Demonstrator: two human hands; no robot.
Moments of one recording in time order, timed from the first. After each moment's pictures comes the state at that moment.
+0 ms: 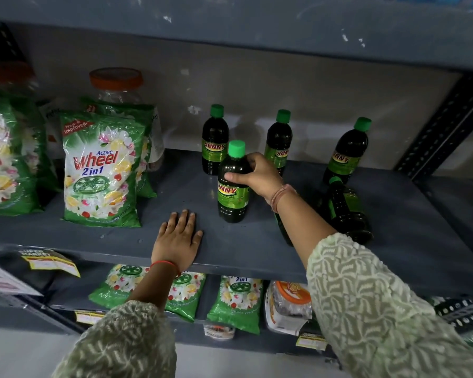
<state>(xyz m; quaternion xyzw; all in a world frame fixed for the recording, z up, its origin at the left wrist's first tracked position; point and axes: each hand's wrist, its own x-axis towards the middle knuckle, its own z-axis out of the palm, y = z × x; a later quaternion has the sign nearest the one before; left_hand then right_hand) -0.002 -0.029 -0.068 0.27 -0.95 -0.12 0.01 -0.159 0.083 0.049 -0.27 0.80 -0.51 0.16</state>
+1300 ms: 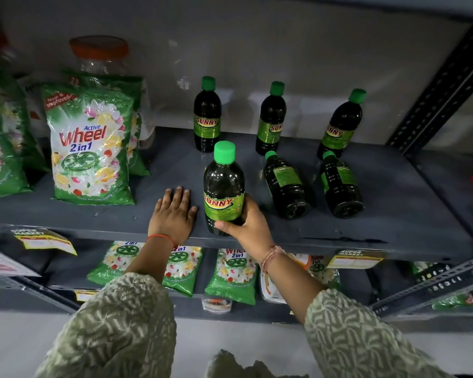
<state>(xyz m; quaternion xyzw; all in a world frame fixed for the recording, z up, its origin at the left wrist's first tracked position) -0.001 -0.029 -0.068 0.26 -0.96 -0.13 0.00 -0.054 0.140 -0.032 -0.24 0.76 -0.58 0.17</state>
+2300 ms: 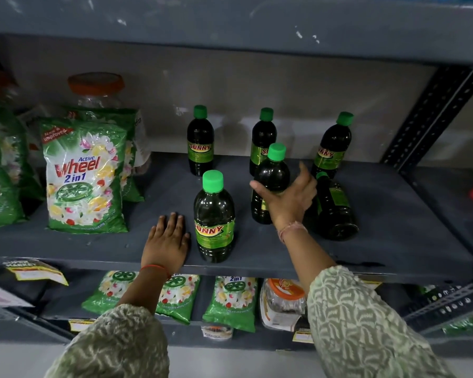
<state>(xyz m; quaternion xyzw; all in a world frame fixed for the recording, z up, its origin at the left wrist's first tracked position) -0.003 -0.025 -0.068 0.27 -0.96 -0.12 0.00 -0.151 0.150 0.009 -0.08 0.84 -0.53 -0.12</state>
